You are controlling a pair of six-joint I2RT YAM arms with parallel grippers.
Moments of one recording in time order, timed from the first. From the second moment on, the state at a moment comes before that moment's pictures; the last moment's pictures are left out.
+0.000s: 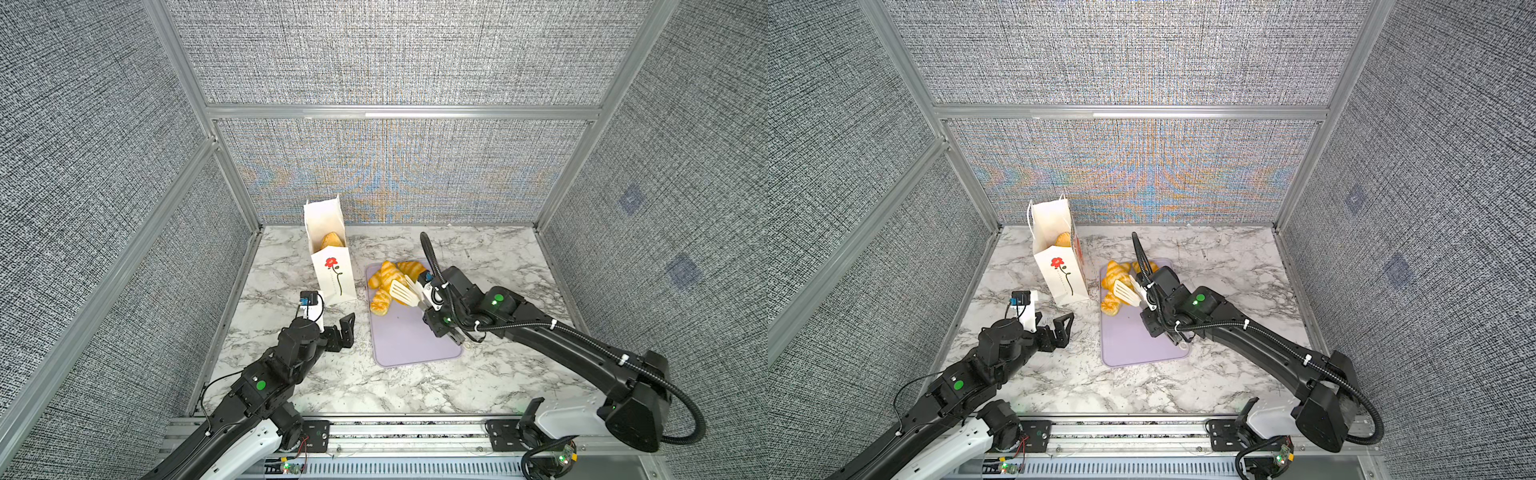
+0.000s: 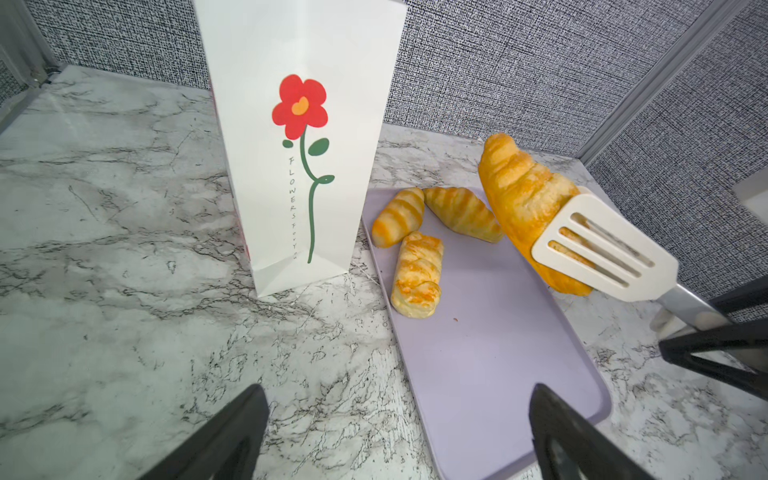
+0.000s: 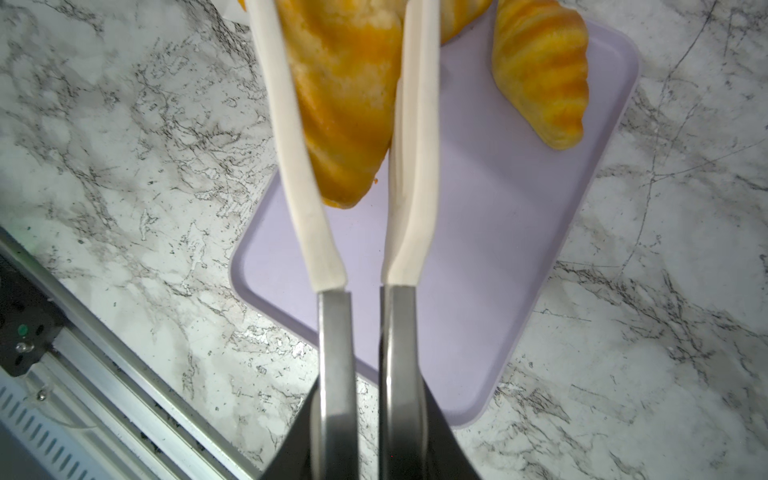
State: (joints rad) left arm -0.74 0.57 0.59 -0.47 -0.31 -0.49; right arm 0.84 1.36 1.22 -0.83 0.07 0.20
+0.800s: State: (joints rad) left arm -0.73 0.53 0.60 -0.53 -0.41 -0.53; right arm 0.96 1.56 1.56 -0.80 -0.02 0.16
